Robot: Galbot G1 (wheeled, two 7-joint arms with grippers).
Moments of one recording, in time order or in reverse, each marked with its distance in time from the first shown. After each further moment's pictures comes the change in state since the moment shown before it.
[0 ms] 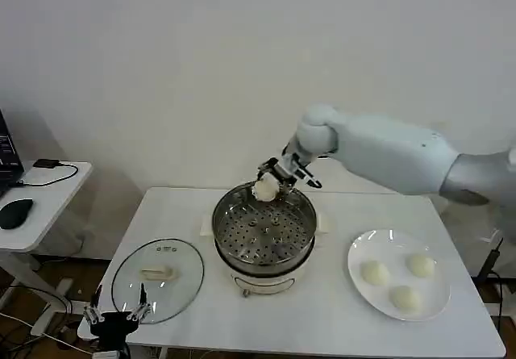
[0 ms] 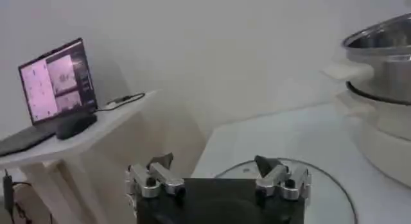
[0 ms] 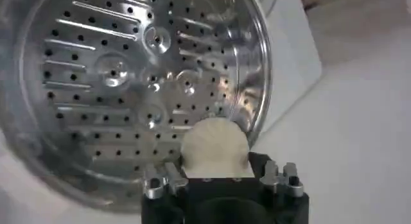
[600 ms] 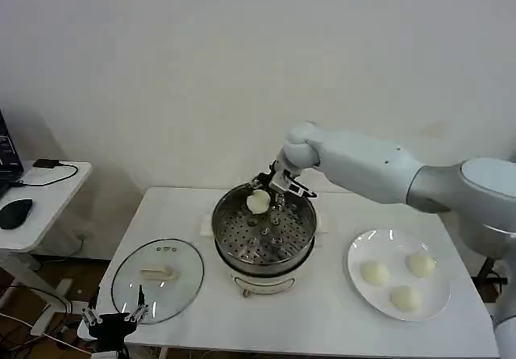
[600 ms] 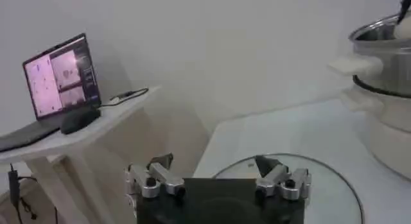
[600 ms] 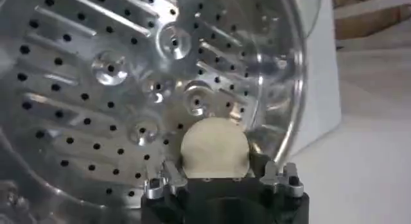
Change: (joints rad) left arm -0.001 -0.004 -0.003 0.006 -0.004 0.000 -0.006; right arm -0.069 0.061 0.009 -0.122 -0.159 0.169 0.036
